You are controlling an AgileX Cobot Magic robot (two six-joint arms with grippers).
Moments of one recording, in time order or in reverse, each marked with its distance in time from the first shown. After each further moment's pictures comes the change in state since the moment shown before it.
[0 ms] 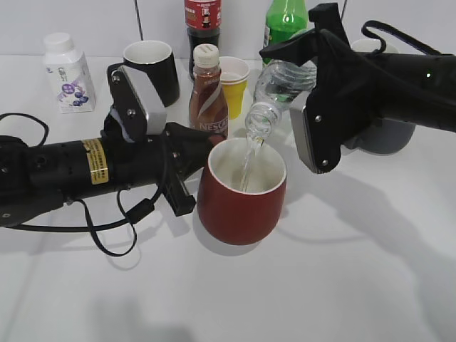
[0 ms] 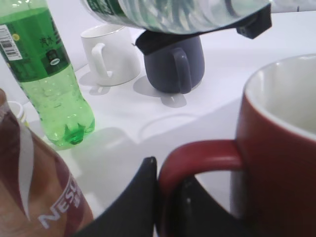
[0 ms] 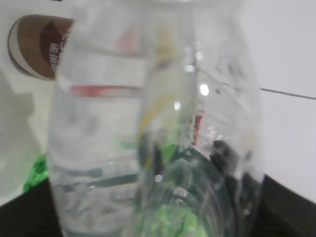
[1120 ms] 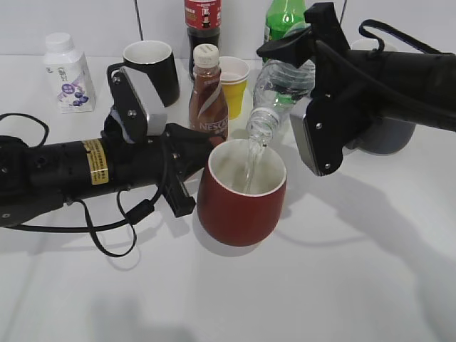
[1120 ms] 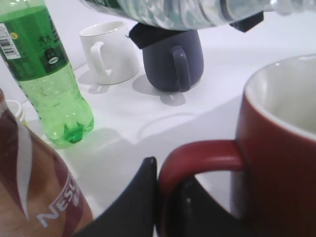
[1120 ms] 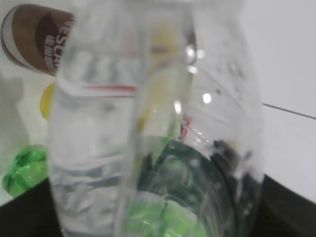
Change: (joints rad) left arm 0.000 0.000 0.000 0.003 0.004 0.000; right arm 0.000 0.000 0.000 0.000 -0.019 -0.100
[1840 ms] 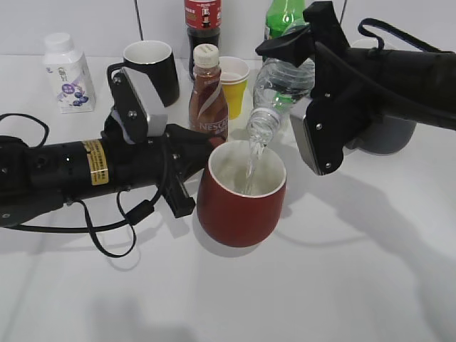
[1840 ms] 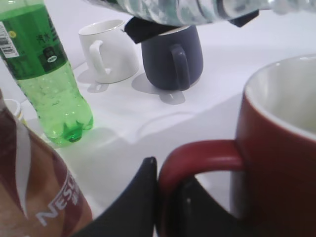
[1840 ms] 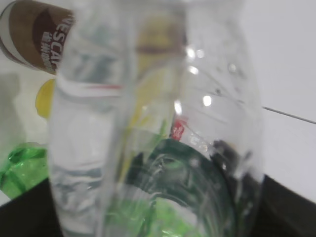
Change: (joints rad) left arm 0.000 0.000 0.000 0.003 0.003 0.001; right arm 0.000 0.000 -0.004 0.000 -0.003 -0.027
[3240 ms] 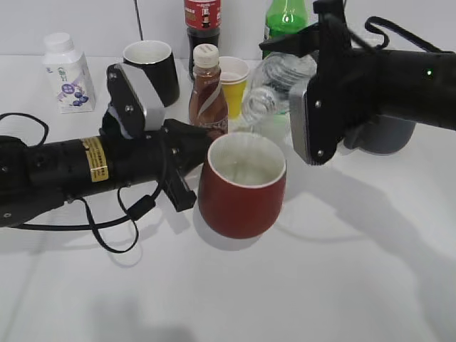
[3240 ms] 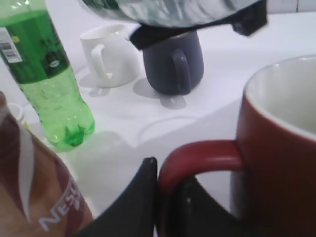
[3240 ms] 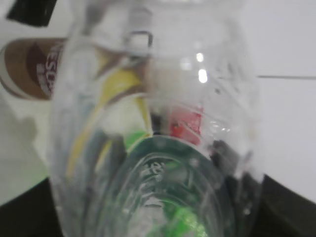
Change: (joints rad) left arm 0.000 0.000 0.000 -0.028 -0.021 0.001; right arm 0.000 0.000 0.000 0.001 -0.001 0.220
